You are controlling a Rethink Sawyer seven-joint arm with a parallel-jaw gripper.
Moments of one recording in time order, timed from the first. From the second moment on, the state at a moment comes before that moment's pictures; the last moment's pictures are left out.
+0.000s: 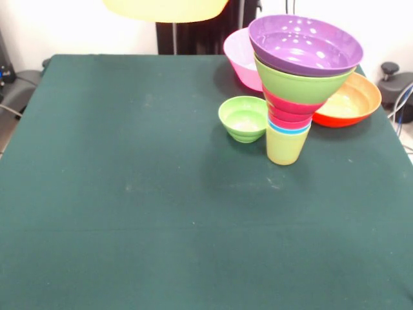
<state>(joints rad) -1.37 -1.02 1.16 2.12 -0.10 0.33 2.19</state>
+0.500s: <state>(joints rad) -1.27 -1.07 1.13 2.13 -0.08 0.33 2.19</state>
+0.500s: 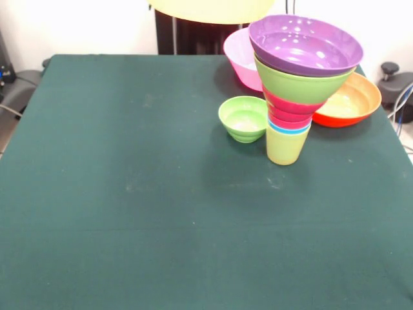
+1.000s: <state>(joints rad) -1.17 -1.12 1.06 2.16 -0.06 0.30 2.19</state>
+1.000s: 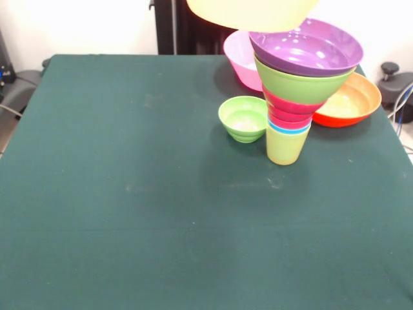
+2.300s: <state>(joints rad) -0.92 -1.13 0.80 2.22 -0.02 0.18 2.19</state>
